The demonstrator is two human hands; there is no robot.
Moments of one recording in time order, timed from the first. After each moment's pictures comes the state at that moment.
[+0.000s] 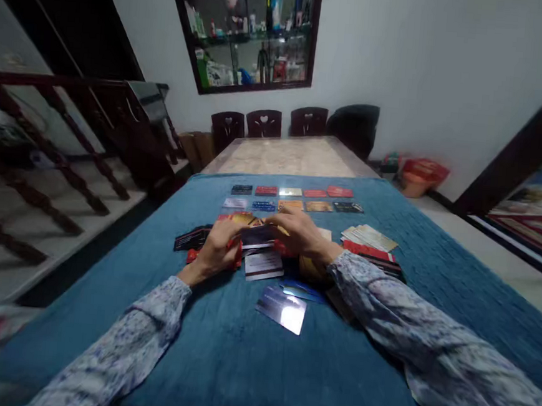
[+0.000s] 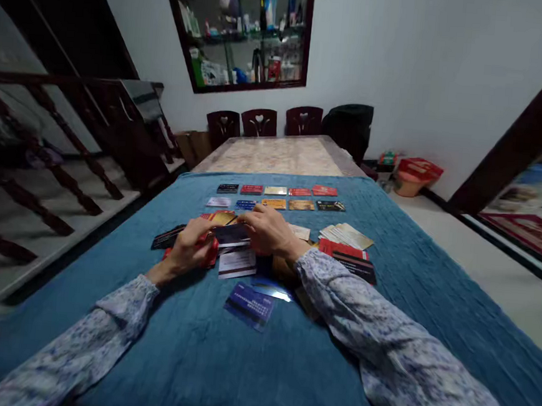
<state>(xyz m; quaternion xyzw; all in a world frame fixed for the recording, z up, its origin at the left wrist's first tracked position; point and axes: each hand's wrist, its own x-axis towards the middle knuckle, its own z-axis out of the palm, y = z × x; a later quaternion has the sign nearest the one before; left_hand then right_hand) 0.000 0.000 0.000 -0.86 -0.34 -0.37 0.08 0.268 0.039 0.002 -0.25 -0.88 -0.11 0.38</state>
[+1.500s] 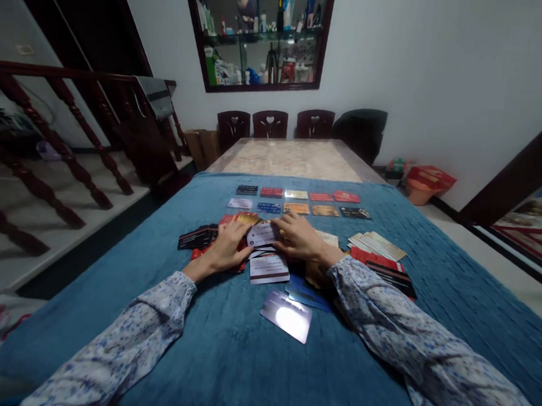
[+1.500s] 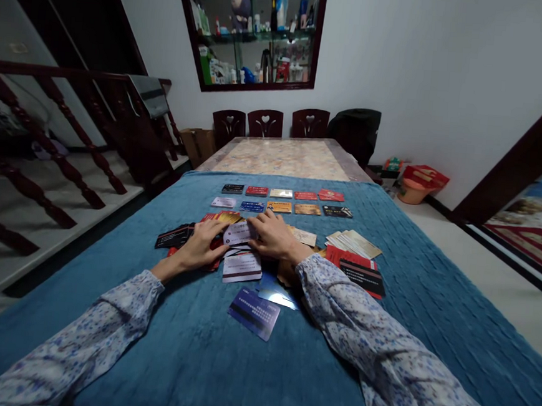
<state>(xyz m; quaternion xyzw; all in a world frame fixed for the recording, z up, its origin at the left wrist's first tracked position) 0.002 0.014 -0.006 -0.86 -0.46 -0.21 -0.02 0.262 0.043 0.005 -0.38 -0.91 0.00 0.16</state>
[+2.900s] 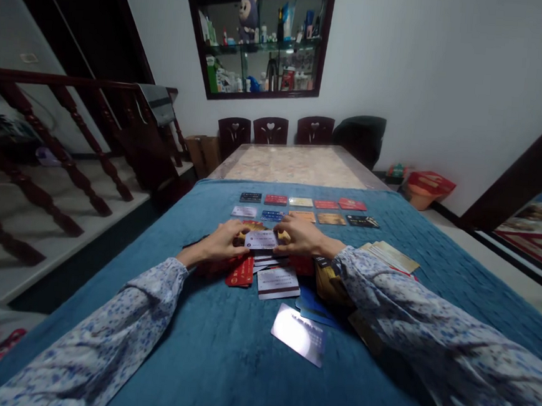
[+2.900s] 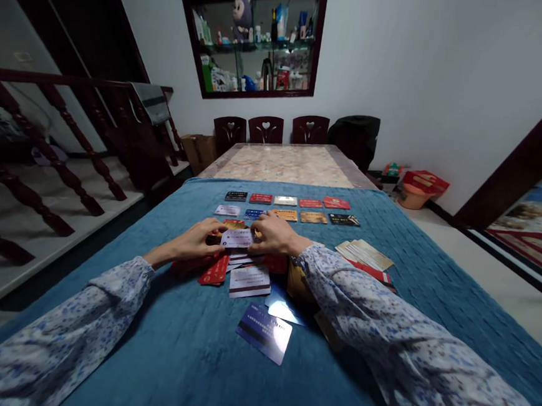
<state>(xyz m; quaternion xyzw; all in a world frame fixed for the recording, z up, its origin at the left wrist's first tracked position) -0.028 0.050 0.028 -0.88 -0.43 -0.16 -0.11 0.244 0.066 0.034 -0.38 -0.92 0.00 0.11</state>
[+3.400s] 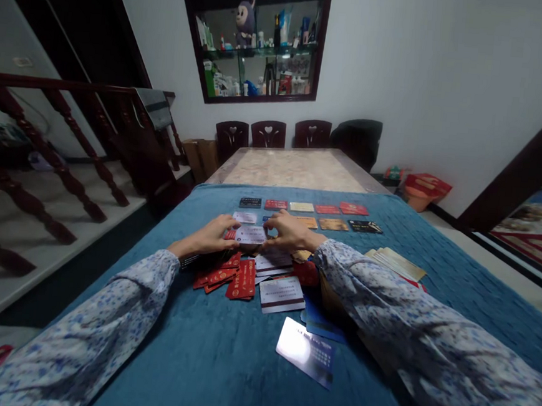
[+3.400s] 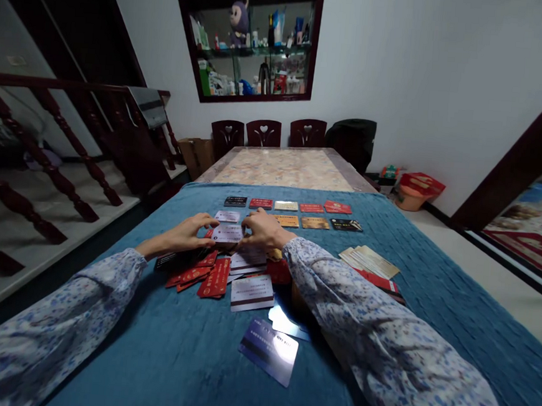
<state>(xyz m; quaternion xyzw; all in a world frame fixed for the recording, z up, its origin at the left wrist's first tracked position) -0.061 0.089 0.040 -0.88 -0.43 -0.17 -0.09 0.214 0.095 0.041 -0.39 -0.91 0.01 0.11</state>
